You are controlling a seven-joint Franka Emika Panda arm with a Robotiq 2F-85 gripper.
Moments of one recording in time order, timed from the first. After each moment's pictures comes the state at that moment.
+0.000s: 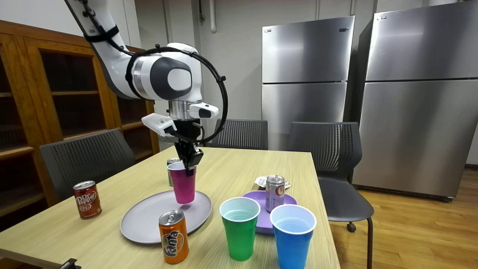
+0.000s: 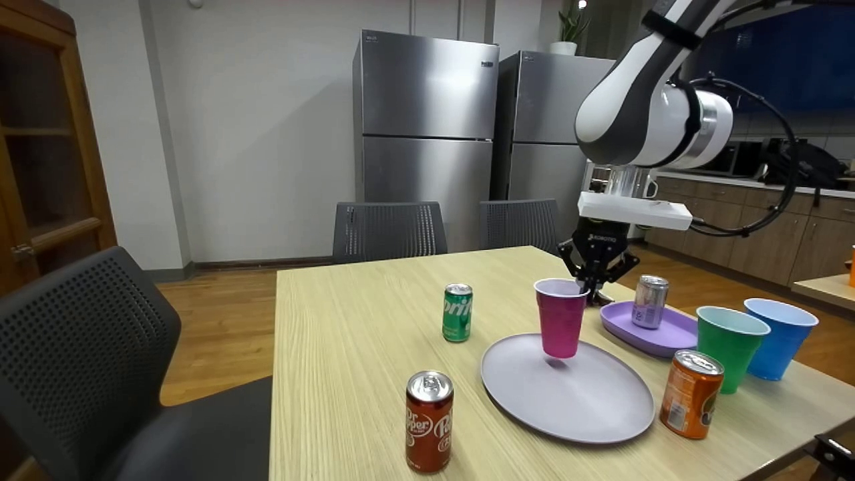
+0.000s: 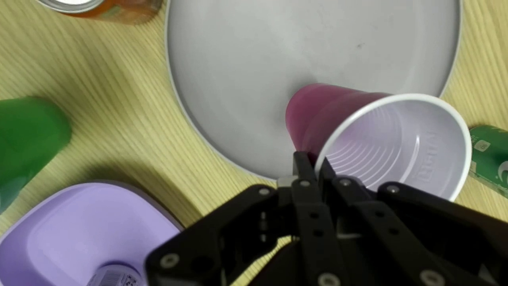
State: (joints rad) arm -0.02 0.18 -0.06 -2.43 0.13 2.63 0.35
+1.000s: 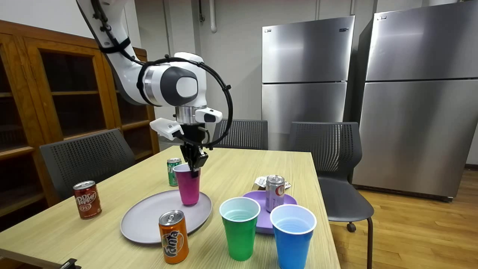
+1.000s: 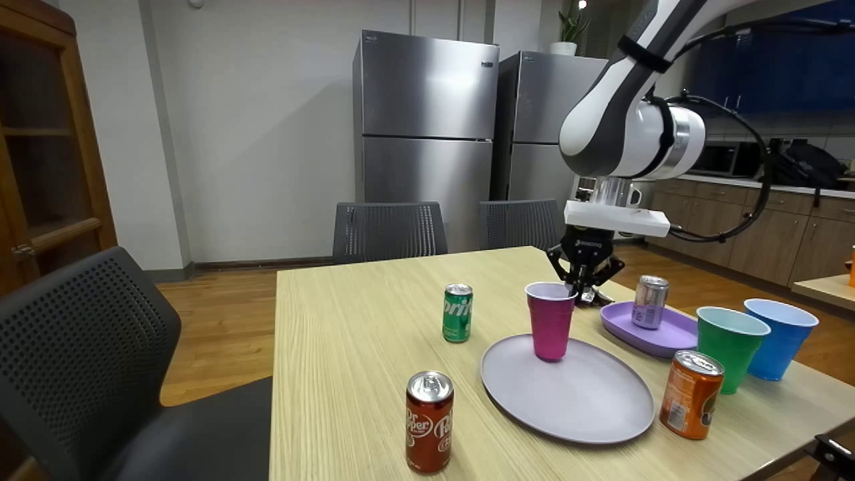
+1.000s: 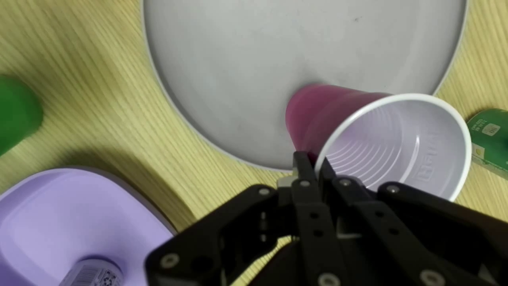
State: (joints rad) arm -0.02 0.27 -0.06 -2.33 0.13 2.63 0.35
